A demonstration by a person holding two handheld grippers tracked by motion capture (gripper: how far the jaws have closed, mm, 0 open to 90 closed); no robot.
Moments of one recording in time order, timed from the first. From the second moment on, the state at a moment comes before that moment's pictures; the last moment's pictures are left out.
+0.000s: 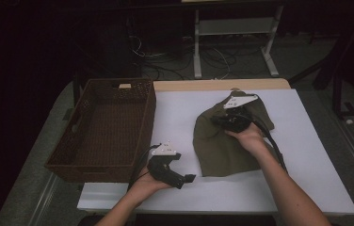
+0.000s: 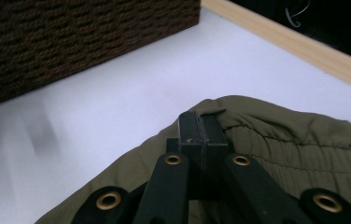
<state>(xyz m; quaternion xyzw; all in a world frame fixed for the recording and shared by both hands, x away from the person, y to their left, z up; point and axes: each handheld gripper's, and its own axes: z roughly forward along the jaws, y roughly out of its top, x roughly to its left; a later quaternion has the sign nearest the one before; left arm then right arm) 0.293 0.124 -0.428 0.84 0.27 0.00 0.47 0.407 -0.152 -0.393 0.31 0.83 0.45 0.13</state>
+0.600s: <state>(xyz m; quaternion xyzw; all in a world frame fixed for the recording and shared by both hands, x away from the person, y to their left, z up) 0.292 0.125 -0.427 0.84 0.27 0.00 0.47 0.395 -0.181 -0.393 0.32 0.83 0.45 0.10</state>
